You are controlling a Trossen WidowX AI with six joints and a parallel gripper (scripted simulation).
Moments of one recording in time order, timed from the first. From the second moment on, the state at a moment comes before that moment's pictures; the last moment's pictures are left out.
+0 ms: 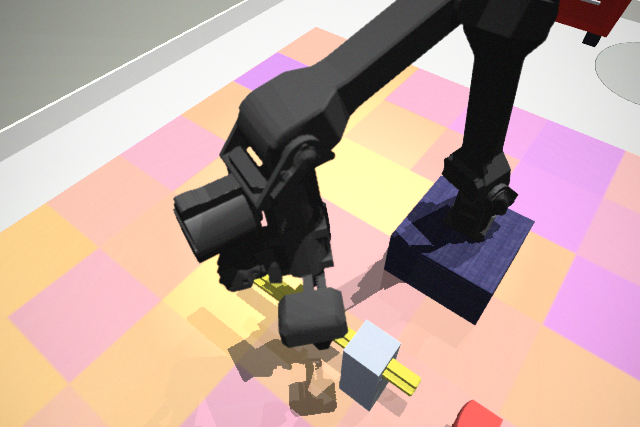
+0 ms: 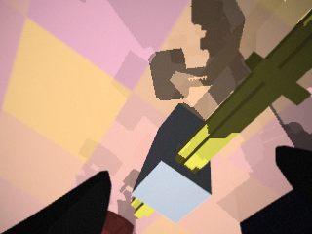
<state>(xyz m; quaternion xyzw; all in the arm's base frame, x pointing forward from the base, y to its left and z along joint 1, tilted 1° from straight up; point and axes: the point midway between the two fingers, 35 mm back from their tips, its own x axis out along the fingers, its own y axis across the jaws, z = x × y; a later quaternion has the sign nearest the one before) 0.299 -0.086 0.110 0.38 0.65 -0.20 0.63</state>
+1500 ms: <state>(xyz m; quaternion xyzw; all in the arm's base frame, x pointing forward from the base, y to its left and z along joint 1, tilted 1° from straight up) 0.276 -0.210 0.095 0.18 0.68 -0.20 0.69</state>
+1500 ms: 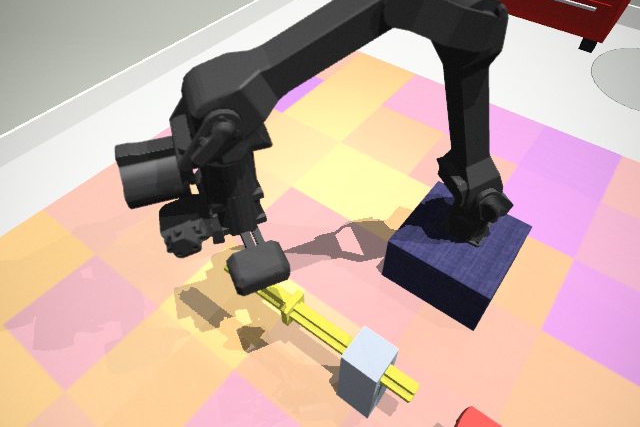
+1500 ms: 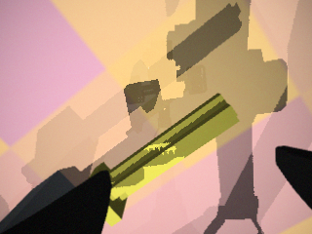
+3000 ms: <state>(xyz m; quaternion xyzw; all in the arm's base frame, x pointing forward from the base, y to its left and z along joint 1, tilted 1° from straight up) 0.275 -0.212 0.034 0.50 0.49 -0.52 0.49</state>
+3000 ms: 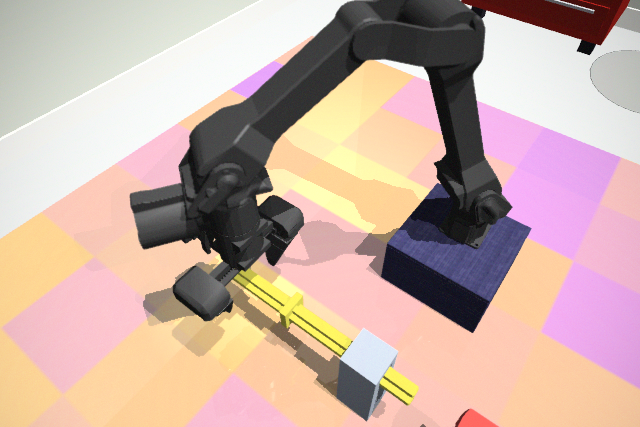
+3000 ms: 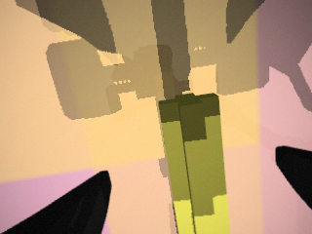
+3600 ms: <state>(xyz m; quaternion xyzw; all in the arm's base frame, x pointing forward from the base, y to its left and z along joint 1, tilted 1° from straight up) 0.273 -0.210 0.017 0.50 0.49 -0.52 0.49</state>
